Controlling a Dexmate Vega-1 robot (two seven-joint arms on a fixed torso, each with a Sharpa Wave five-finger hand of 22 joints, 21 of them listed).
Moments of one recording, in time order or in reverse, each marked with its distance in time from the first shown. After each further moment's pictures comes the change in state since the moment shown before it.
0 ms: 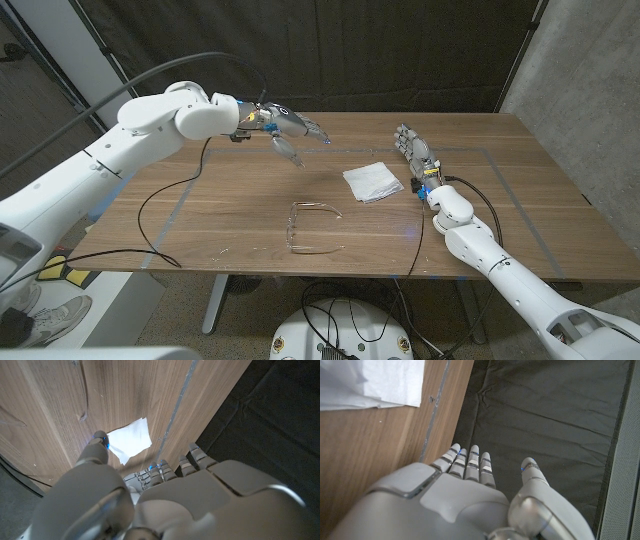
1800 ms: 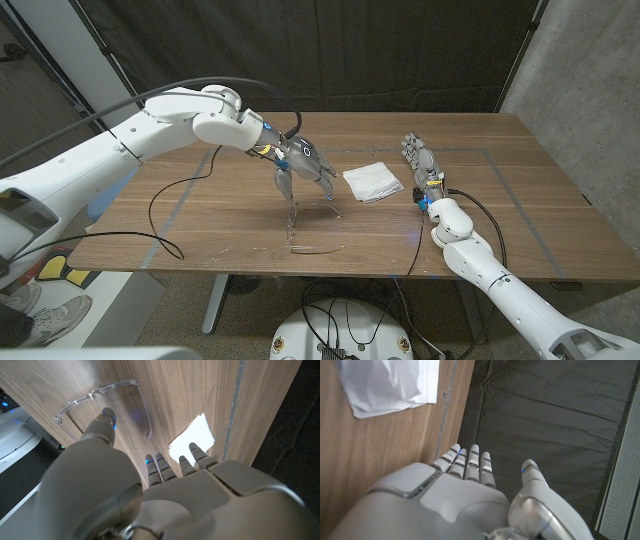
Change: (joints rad) left arm -0.194 -0.002 0.249 0.052 -0.004 -0.384 -0.119; left_hand 0.317 -0.035 -0.062 0.035 0.022 0.106 -0.022 0.122 0.070 0.132 -0.019 0.032 0.037 -0.025 0.000 0.012 0.005 -0.007 -0.017 -0.035 0.000; right arm -0.077 0.021 0.015 -0.027 -0.007 0.042 -0.083; right_hand -0.028 0.007 -0.022 0.022 -0.004 0.016 0.006 0.000 0.000 0.012 0.002 0.000 0.000 0.003 -0.004 0.000 0.000 0.000 0.000 -0.004 0.004
